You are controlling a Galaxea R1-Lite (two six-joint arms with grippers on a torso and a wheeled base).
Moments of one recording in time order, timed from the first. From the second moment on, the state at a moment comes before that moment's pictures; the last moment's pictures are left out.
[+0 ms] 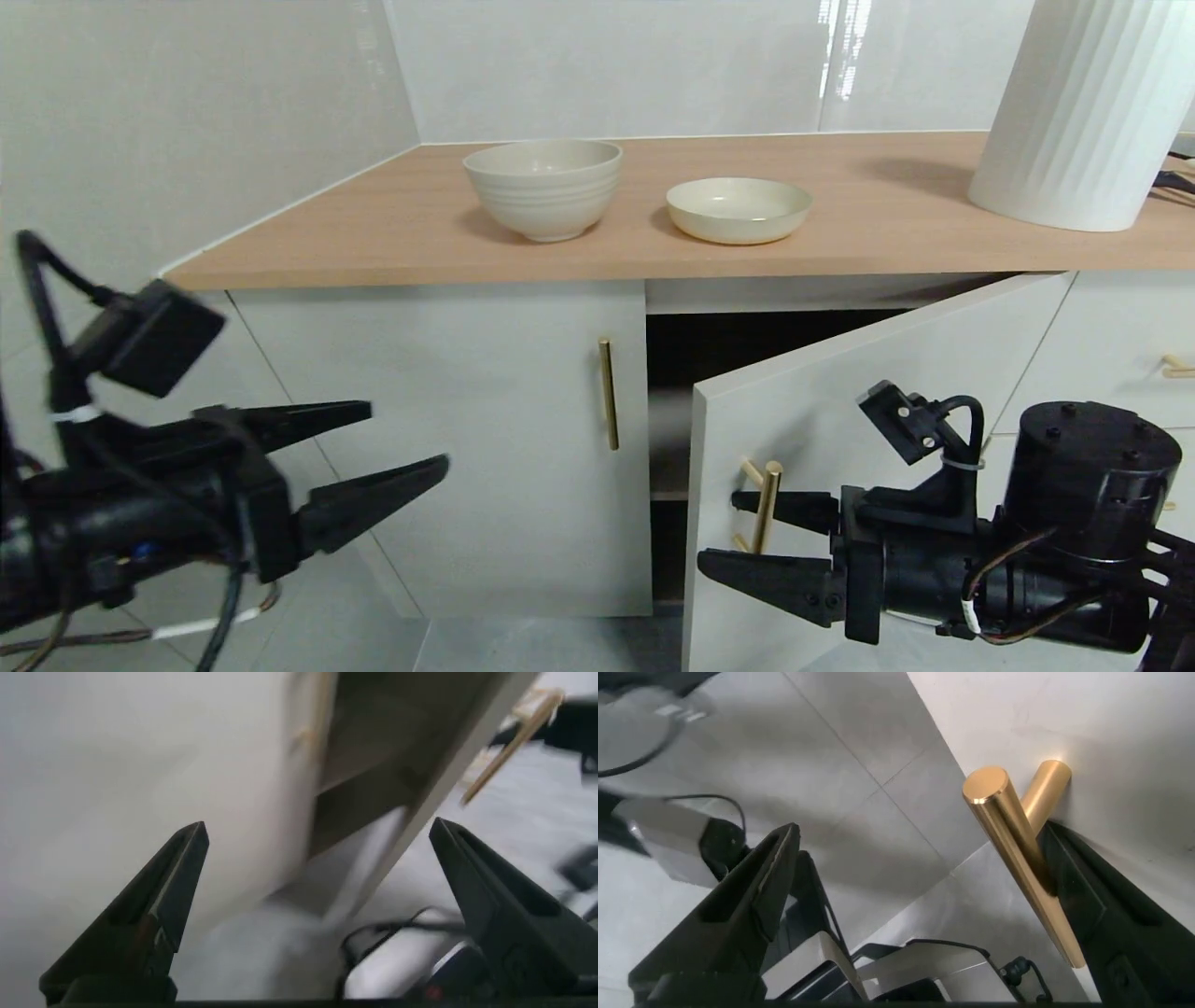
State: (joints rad) left arm -0.33 1.24 -0.61 -0.35 -0.36 0.02; right arm 0.73 1.70 -0.42 -1.14 0.54 0.41
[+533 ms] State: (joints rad) left arm -0.60 1.76 -0.70 -0.90 -0.31 -0.32; right arm 0.73 1.68 -0.41 -1.14 0.55 0.41
